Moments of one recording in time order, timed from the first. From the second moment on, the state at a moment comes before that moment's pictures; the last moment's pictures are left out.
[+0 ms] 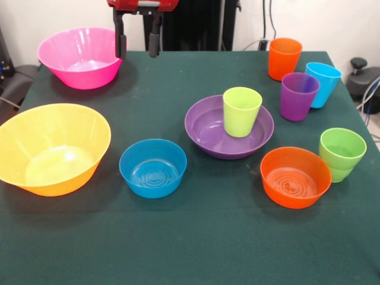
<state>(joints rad) 0.34 -0.05 -1.06 1.16 -1.65 -0.85 3.46</state>
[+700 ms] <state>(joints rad) 0.37 -0.02 -1.10 1.15 -1.62 -0.85 3.58</state>
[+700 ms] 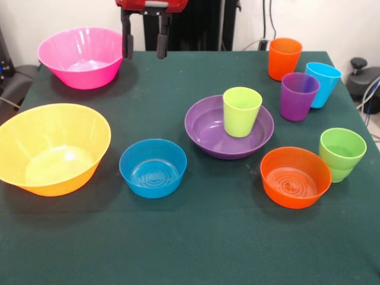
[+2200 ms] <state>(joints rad) 0.43 0.01 -1.24 1.05 -1.64 -0.96 3.77</state>
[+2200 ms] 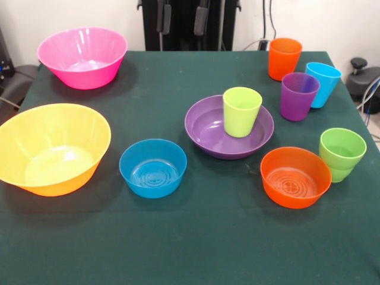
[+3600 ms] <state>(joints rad) 0.41 0.12 -1.26 1.05 -1.64 -1.00 3.77</state>
